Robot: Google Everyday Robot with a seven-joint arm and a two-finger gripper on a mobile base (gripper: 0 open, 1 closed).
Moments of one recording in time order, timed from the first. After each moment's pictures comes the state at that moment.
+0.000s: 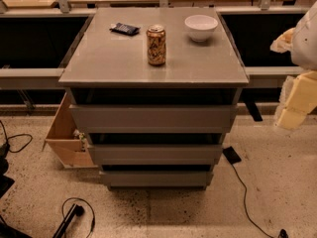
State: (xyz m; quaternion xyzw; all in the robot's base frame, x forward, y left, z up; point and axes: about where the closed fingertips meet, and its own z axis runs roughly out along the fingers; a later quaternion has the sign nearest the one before) arm 0.438 -0.216 0.979 -0.60 0.78 -0.04 0.16
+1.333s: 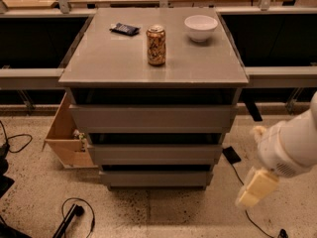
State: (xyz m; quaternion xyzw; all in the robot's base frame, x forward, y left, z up) arm 0.400 -0.209 0.787 -0.54 0.82 0.03 0.18
